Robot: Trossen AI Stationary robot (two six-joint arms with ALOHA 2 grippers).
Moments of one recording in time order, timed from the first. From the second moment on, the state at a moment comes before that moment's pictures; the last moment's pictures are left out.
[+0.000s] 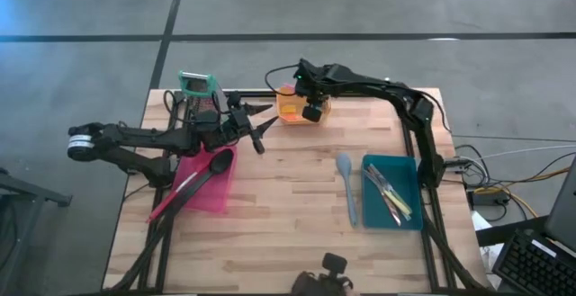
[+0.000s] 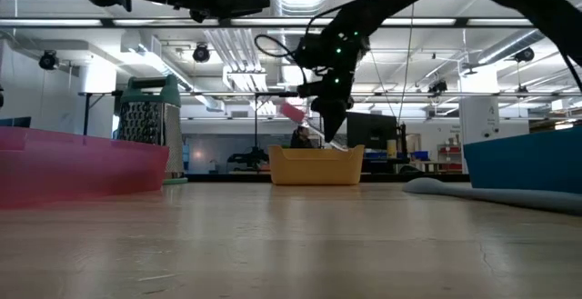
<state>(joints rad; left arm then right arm) 0.15 1.16 0.70 0.59 -0.33 0.26 -0.55 2.11 1.82 -0.91 0.20 -0.27</state>
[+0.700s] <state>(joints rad) 0.15 1.16 0.70 0.58 -0.30 0.25 -0.57 2.45 2.14 -1.18 0.14 -0.27</state>
